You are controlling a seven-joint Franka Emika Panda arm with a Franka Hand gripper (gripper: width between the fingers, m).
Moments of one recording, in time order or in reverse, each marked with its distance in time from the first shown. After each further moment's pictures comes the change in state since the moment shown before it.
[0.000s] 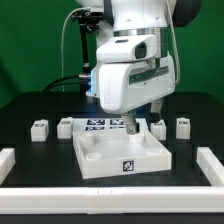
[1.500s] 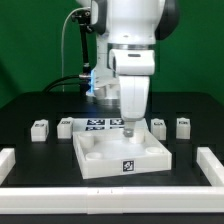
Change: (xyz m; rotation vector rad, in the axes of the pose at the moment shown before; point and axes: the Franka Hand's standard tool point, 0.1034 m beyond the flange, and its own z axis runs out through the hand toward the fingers) arm -0.074 -0.045 0.022 0.048 -0.124 -0.731
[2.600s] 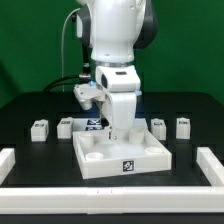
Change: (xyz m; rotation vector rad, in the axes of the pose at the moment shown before) arm -0.018 -0.067 0.033 0.086 0.013 -0.164
